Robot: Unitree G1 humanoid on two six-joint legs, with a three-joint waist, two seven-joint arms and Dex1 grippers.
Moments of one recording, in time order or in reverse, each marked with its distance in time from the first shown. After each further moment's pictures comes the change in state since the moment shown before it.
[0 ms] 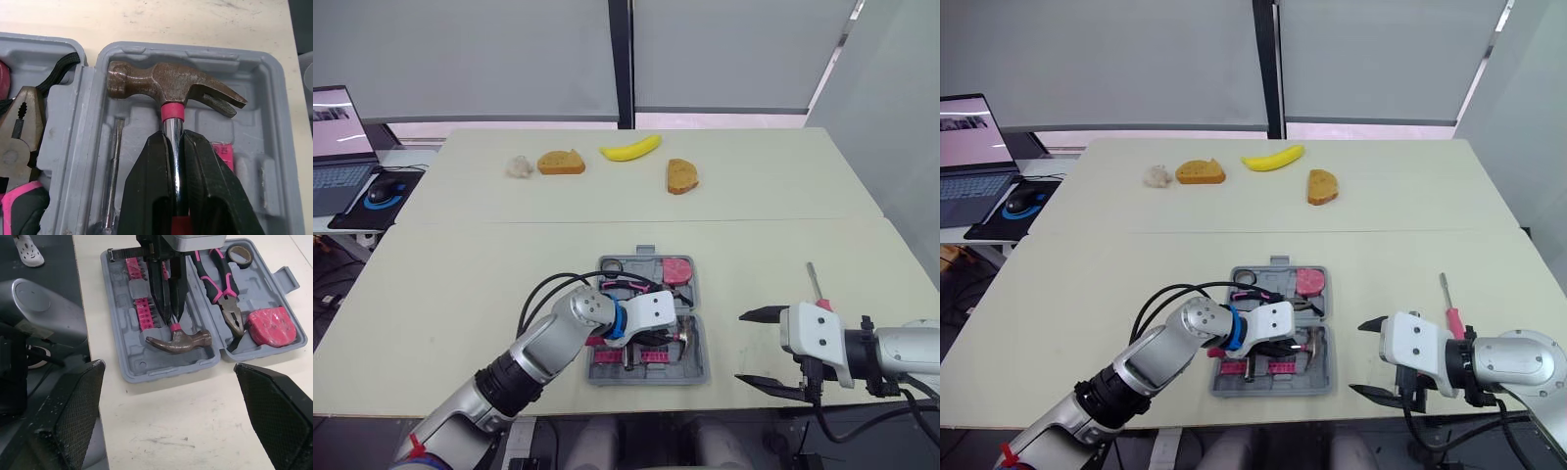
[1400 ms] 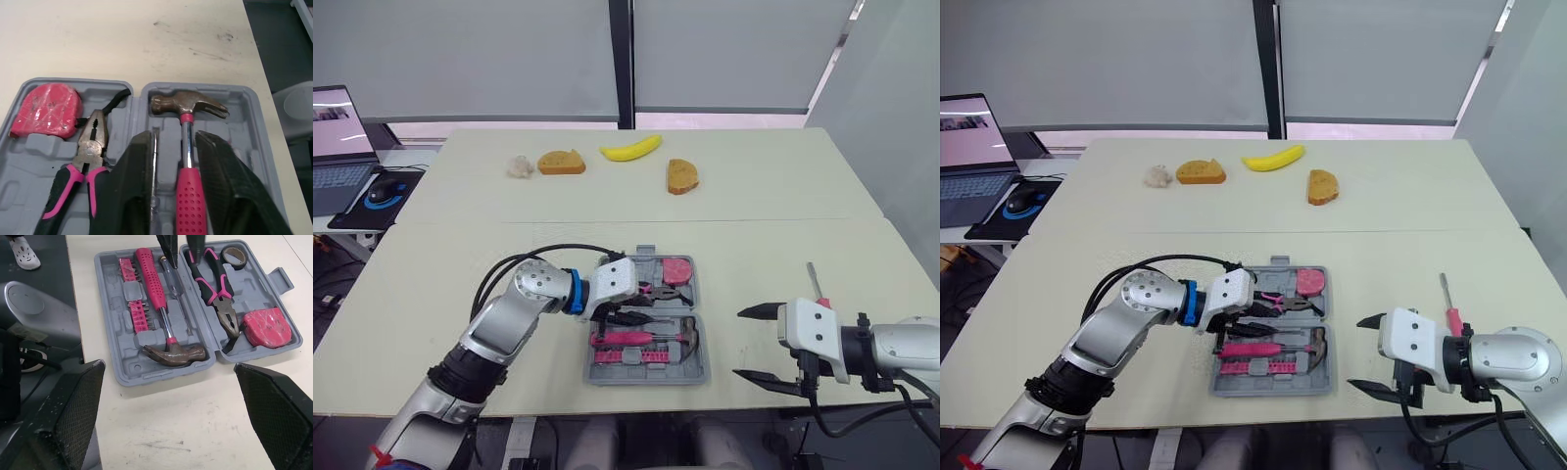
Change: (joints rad) left arm 0.036 0.131 0.257 0.031 -0.166 -0.266 -0.199; right arm -0.035 0.017 0.025 0.029 -0.012 -0.003 -0.008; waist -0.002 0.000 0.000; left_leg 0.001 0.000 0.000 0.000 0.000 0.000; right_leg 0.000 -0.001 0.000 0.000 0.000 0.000
